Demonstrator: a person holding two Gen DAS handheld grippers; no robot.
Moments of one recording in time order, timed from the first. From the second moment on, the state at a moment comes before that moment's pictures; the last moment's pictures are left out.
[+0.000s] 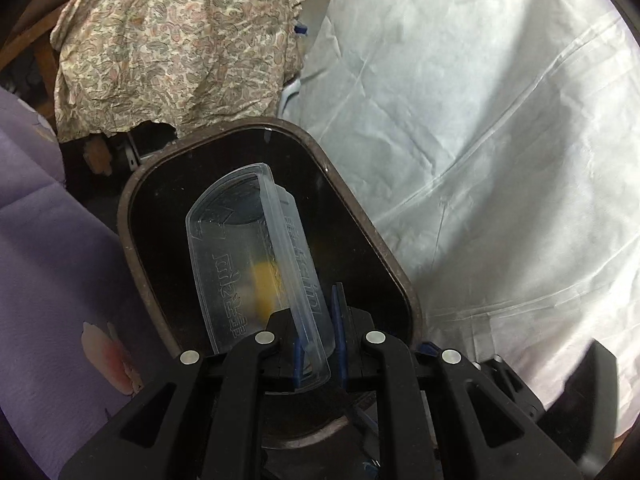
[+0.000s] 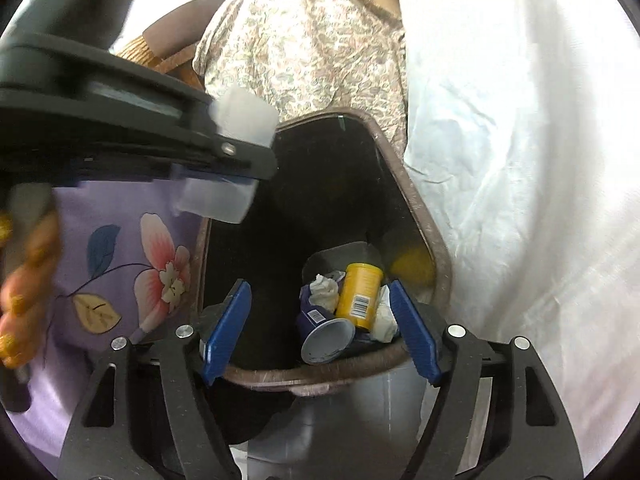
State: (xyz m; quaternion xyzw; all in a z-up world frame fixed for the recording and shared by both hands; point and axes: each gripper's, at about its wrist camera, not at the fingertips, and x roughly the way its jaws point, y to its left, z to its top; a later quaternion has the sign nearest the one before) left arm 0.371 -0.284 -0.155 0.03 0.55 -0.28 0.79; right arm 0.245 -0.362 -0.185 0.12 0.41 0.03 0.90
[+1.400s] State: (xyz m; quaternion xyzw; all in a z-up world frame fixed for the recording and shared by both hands) left arm 0.237 -0.079 -0.017 -0.01 0.34 -0.23 0.91; right arm 0.214 -0.289 -0.097 0.08 0.34 0.09 0.93
